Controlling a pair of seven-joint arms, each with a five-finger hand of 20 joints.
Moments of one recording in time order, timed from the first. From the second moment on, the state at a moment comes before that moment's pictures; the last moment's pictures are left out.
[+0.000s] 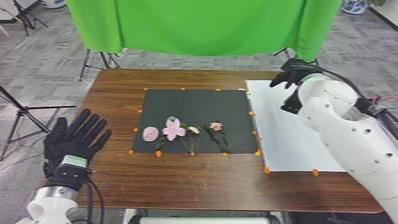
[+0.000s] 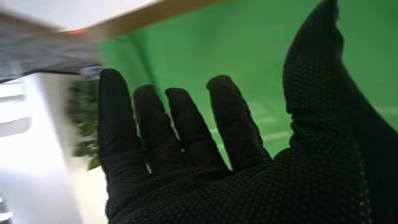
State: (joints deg) left arm 131.2 -47.7 -93.1 -126.7 0.5 14.8 28.4; right arm -60.7 -50.3 60.9 -92.2 -113.8 -14.7 40.0
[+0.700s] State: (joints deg) left arm 130.9 -47.9 -93.0 -126.2 0.1 12.3 28.3; right arm -62.4 -49.6 63.3 -82.6 -107.8 -24.2 40.9
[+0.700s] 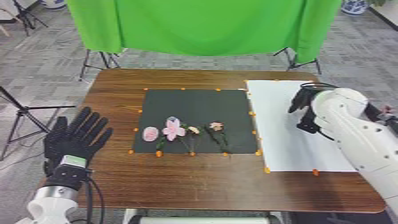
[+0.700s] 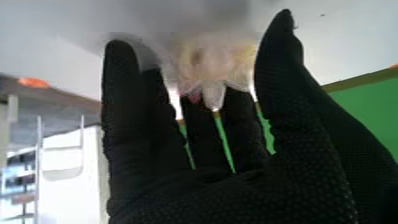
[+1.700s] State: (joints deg) left arm 132.2 -48.6 -94.2 -126.2 0.1 12.2 27.9; right arm -81.1 -47.2 70.3 -112.2 -117.2 -21.6 22.0
